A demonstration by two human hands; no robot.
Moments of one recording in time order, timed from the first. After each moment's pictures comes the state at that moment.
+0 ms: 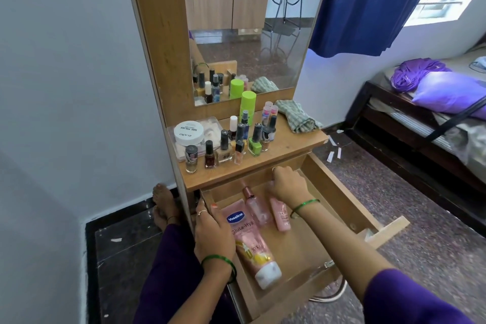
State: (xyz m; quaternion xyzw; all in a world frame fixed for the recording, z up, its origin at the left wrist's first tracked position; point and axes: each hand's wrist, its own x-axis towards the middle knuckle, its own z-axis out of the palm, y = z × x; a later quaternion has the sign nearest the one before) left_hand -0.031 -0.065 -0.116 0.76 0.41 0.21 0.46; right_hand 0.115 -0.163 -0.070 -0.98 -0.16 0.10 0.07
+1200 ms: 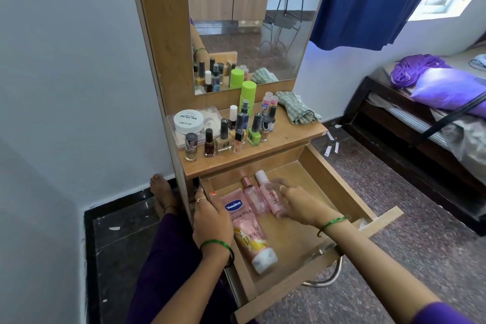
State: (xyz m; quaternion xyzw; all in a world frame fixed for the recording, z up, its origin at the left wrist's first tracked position) left_hand -0.028 -0.064 -0.122 0.77 0.43 0.20 0.44; right_hand 0.086 -0.219 -0.087 -0.91 -0.34 0.20 0.11
